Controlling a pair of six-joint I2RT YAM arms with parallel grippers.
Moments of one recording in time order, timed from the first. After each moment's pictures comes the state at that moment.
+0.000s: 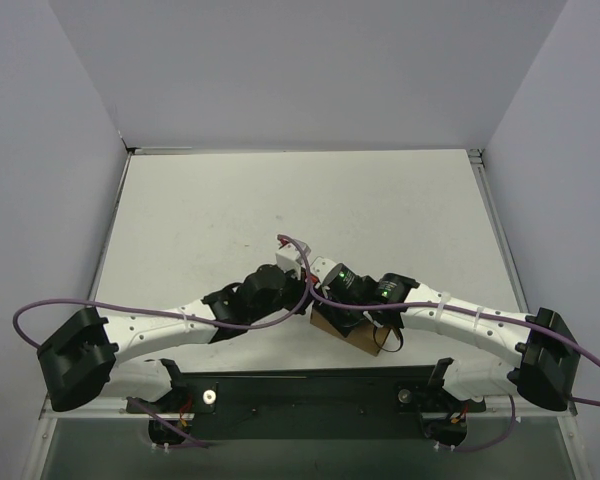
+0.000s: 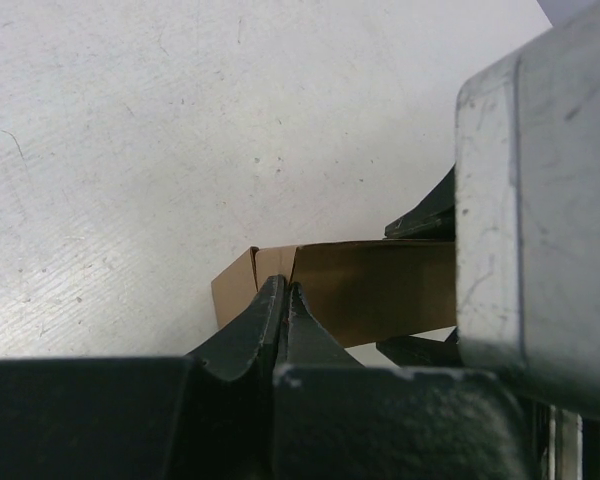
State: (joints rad) left arm -1.03 1.27 0.65 0.19 -0.12 -0.54; right arm 1.01 1.26 0.84 -0.66 0.19 0.04
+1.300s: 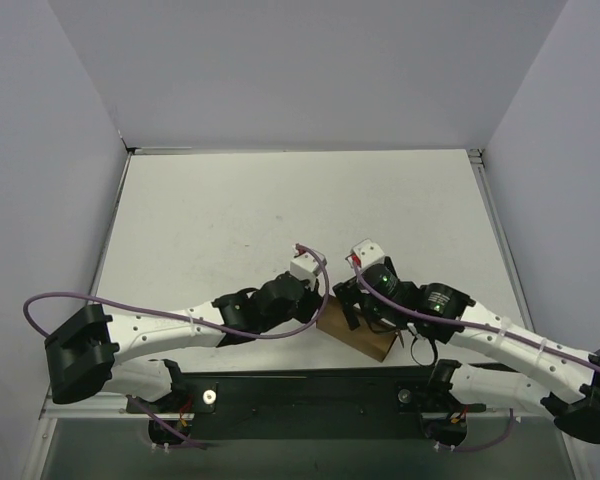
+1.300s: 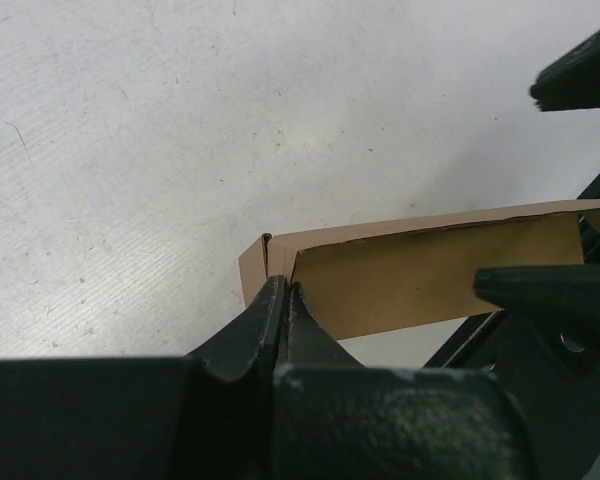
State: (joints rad) left arm -1.16 1.31 0.73 0.05 -0.27 -0.49; right arm 1.01 0.97 0.84 -0.71 0.35 0.29
